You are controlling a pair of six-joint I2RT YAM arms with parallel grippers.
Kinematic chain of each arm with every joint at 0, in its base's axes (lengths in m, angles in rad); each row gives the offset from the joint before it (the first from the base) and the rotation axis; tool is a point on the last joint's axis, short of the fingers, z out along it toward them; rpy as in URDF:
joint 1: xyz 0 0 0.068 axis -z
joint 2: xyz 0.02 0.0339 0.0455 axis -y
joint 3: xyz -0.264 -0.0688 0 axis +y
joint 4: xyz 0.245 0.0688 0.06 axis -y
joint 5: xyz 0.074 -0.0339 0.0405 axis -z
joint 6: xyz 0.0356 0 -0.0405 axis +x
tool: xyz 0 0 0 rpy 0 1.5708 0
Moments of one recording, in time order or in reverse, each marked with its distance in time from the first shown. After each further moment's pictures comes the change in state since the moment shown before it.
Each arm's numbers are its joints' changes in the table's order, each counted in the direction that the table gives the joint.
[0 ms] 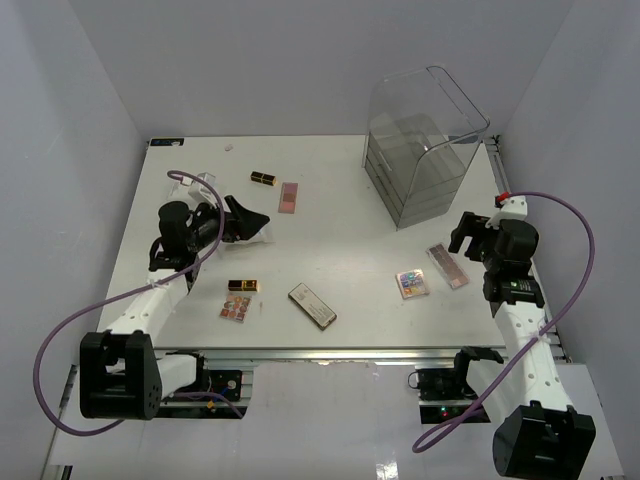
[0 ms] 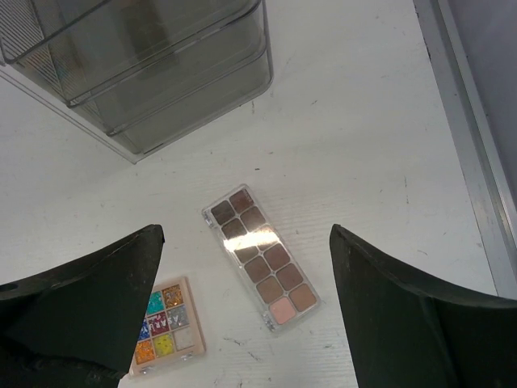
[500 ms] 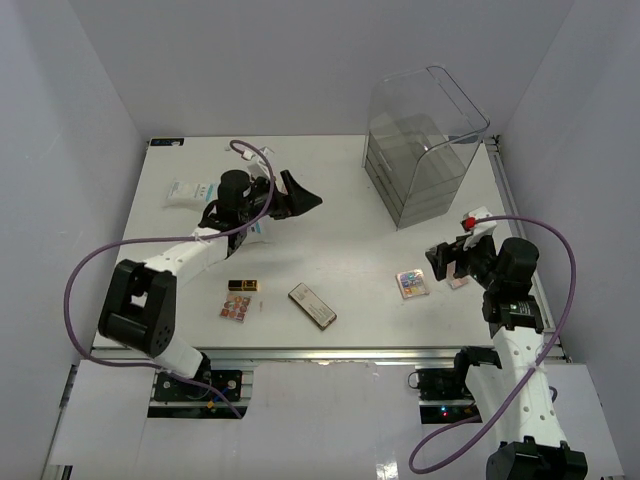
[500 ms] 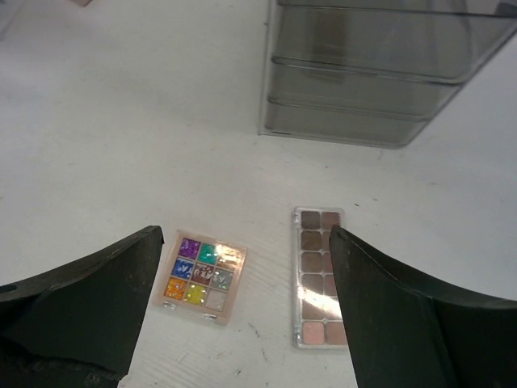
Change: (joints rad) left arm 0.320 -0.396 -0.328 0.045 -0.136 -0.179; right arm 0.001 0.185 0.088 -0.035 -0.496 -0.357
